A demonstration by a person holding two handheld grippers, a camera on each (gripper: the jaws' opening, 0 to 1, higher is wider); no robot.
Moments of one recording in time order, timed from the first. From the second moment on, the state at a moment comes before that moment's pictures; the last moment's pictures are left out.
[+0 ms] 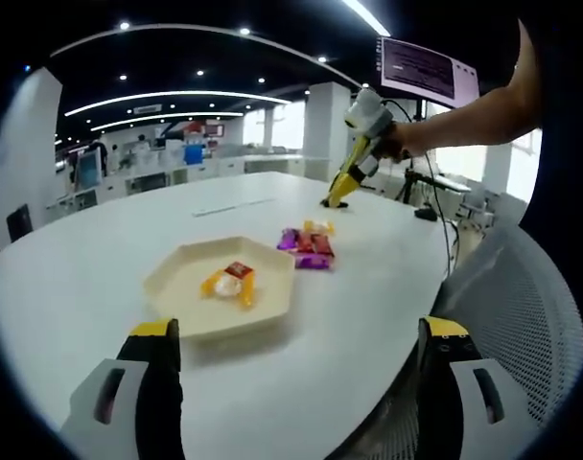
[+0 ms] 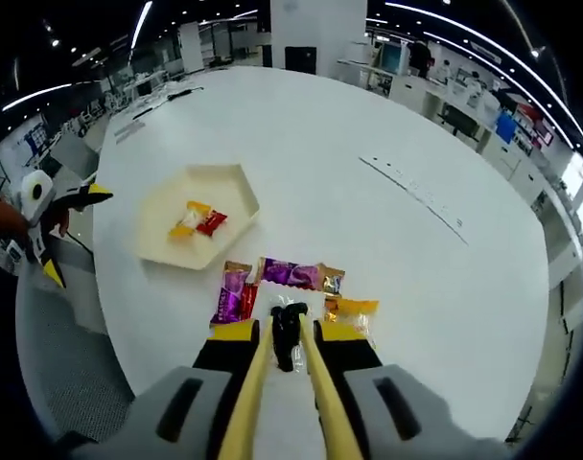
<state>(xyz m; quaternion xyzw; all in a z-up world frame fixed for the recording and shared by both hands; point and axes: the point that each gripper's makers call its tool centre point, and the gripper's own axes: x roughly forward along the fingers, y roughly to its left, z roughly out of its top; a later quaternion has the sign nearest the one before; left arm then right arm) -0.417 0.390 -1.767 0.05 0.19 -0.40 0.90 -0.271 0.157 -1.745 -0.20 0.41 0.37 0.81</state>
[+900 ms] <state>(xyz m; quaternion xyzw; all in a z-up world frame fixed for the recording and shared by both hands) -0.419 0.388 -1.767 0.07 0.18 -0.40 0.89 -0.258 0.273 -1.704 -0.26 0.35 0.46 0.77</state>
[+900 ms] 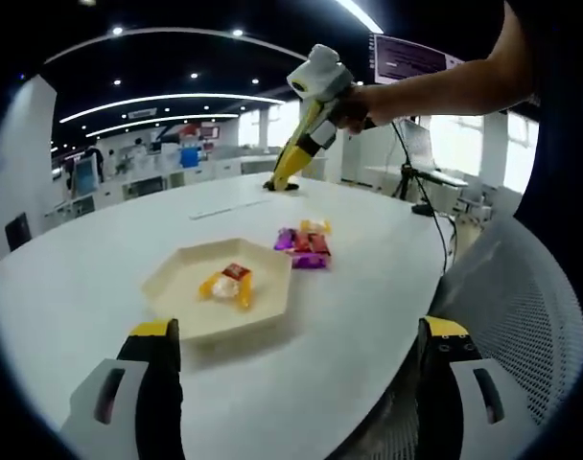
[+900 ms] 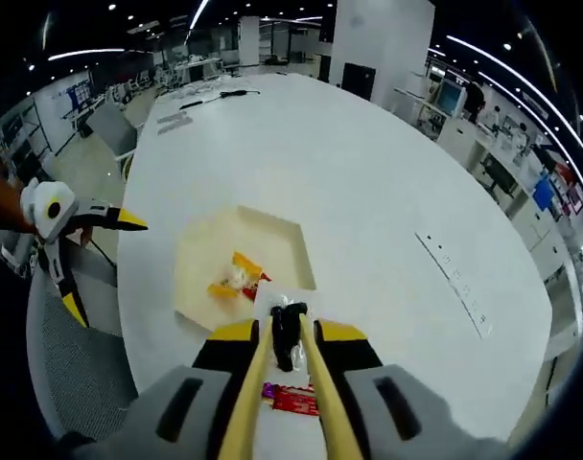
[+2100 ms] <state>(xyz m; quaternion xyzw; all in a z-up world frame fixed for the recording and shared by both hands) -0.415 0.394 -1.771 0.07 0.19 -0.39 0.90 -0.259 0.418 -1.688 -0.30 0.32 0.54 0.72</state>
